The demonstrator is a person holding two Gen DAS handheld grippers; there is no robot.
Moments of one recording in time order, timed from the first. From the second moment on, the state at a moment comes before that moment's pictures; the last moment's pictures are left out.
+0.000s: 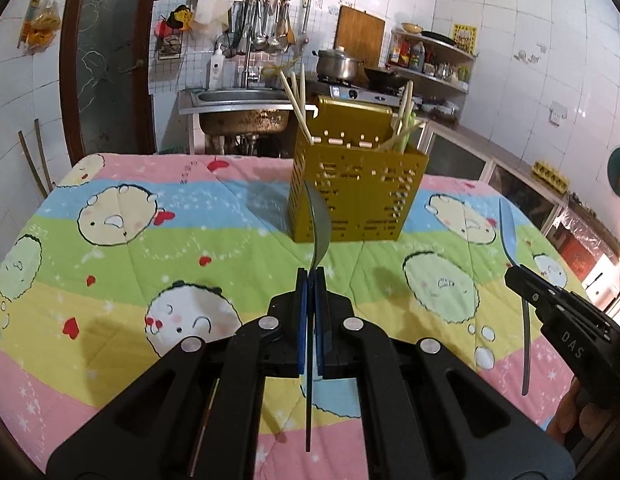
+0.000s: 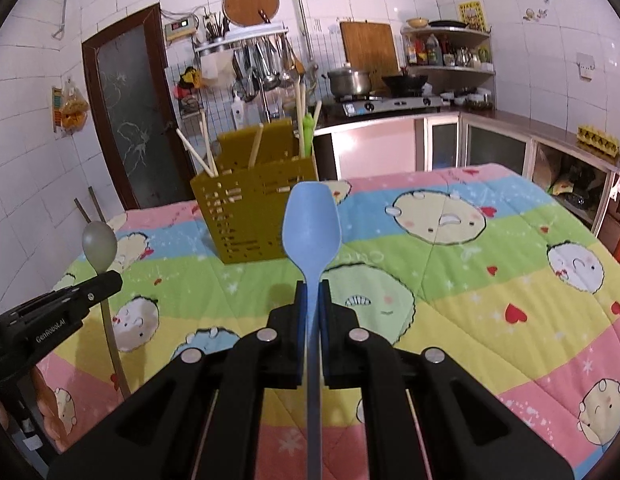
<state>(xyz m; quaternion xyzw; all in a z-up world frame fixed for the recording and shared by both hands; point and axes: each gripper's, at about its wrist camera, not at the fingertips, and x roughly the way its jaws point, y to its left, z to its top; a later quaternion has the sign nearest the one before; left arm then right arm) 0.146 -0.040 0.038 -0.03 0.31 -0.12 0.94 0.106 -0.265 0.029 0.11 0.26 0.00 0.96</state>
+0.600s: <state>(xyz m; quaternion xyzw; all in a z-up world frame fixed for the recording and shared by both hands) 0.187 -0.050 0.099 -0.05 0.23 -0.14 0.96 0.146 -0.275 0.066 0.13 0.18 0.02 0.98</state>
